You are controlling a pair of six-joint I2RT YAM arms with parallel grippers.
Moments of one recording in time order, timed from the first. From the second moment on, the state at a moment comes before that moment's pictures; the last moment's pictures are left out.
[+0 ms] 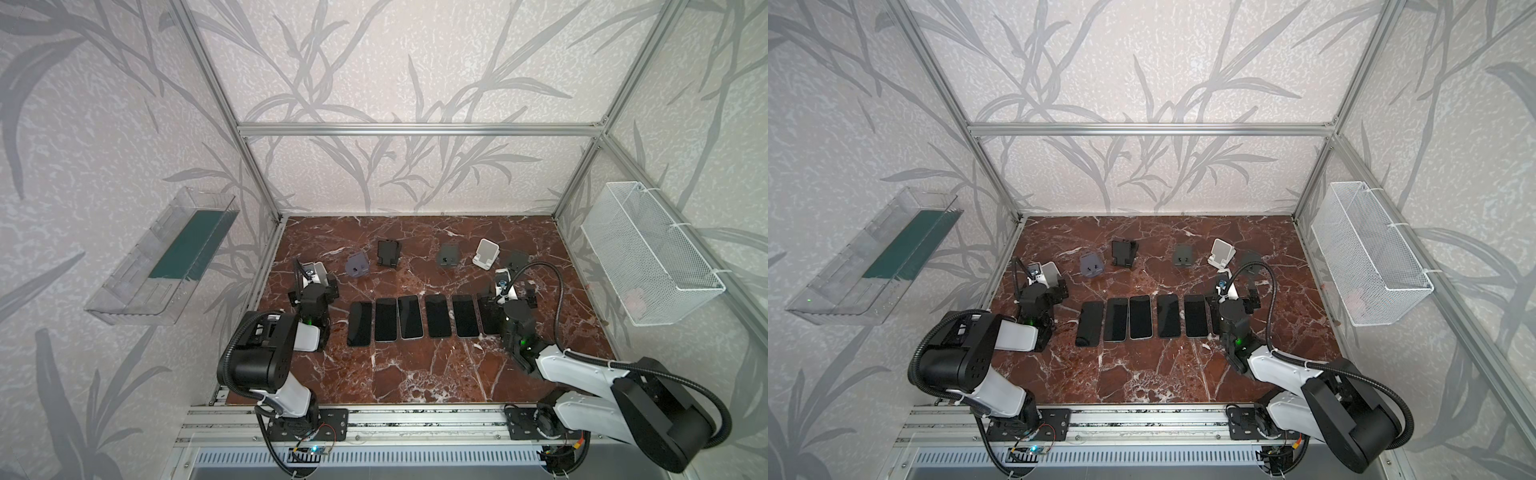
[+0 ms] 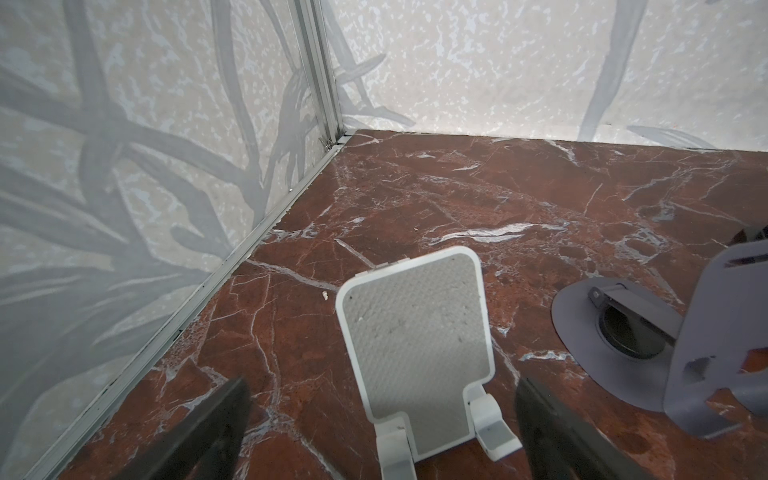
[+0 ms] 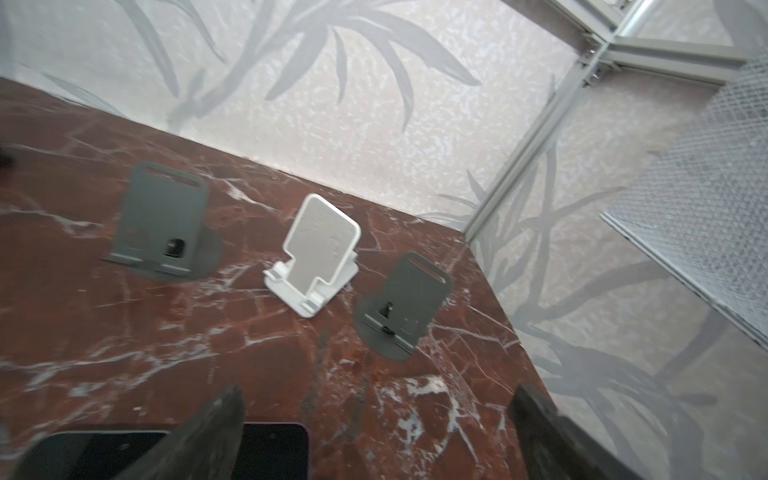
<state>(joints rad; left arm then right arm) -0.06 1.60 0.35 0.94 -0.43 -0.03 0.51 1.27 0.26 0.80 0.74 -0.24</state>
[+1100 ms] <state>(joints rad) -0.06 1.60 0.35 0.94 -0.44 -0.03 0.18 1.60 0.32 1.01 0.31 -0.11</state>
